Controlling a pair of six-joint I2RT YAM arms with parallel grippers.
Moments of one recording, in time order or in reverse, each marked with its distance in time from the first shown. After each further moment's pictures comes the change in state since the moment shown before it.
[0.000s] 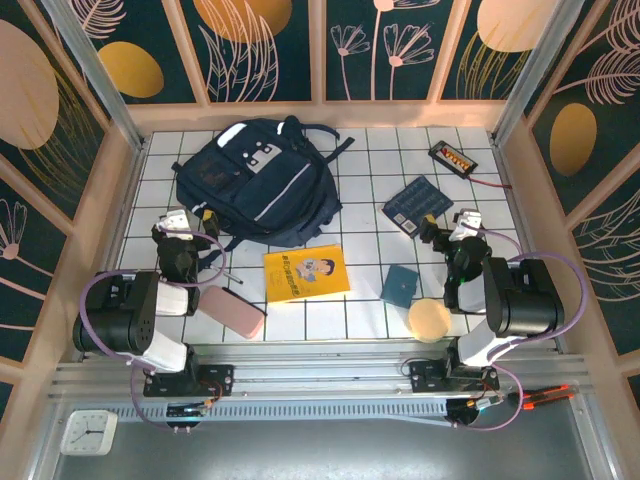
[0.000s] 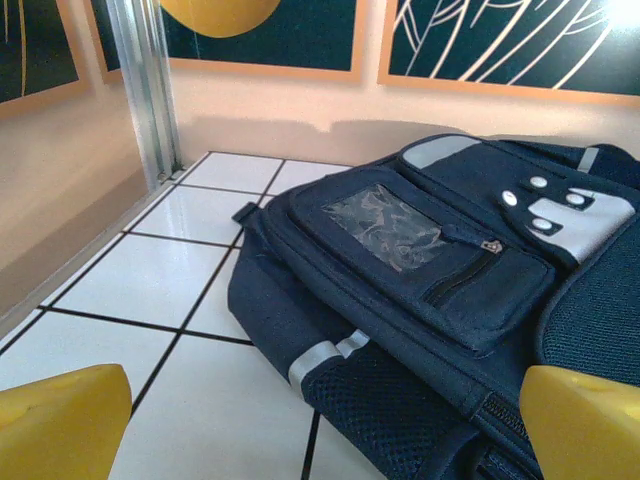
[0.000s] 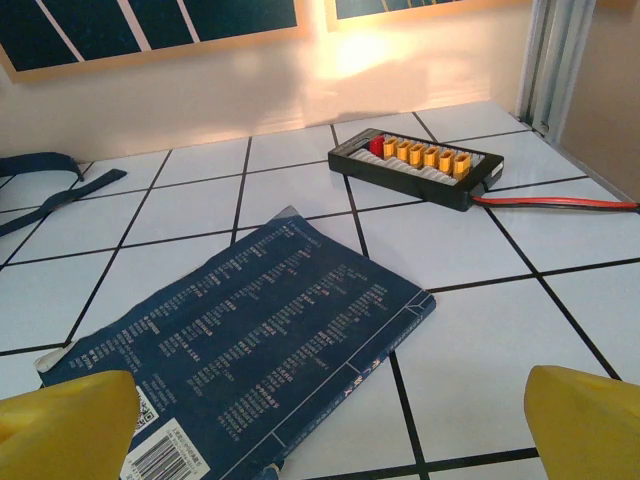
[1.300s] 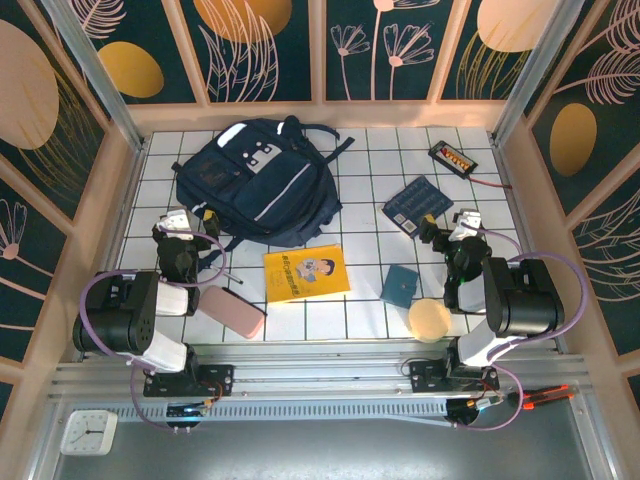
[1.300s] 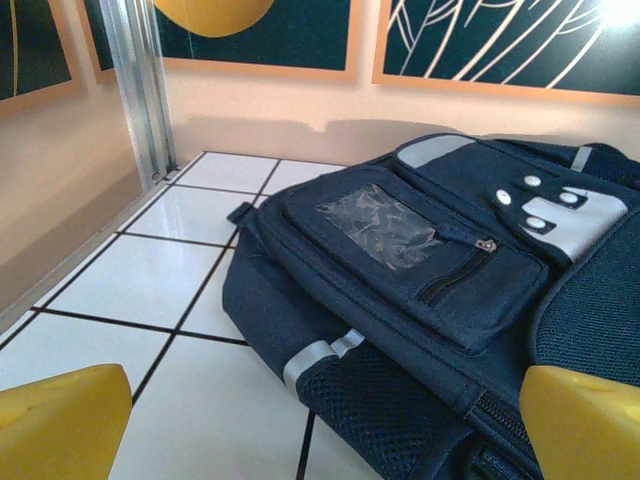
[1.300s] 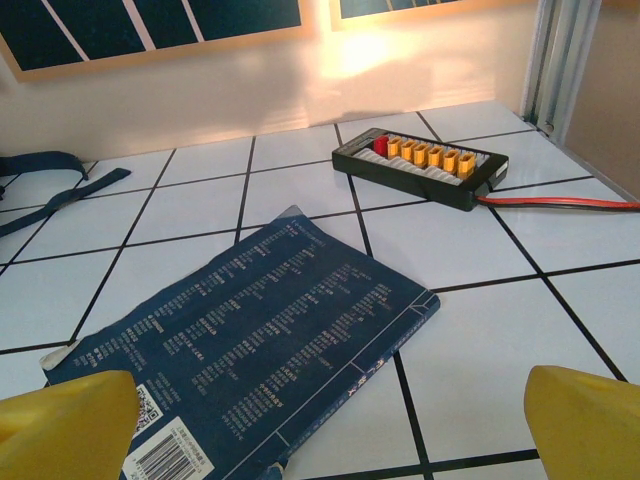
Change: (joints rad) left arm 0.000 0.000 0.000 0.000 0.011 0.000; right arm 0.000 0.000 0.000 0.000 -0.008 0.000
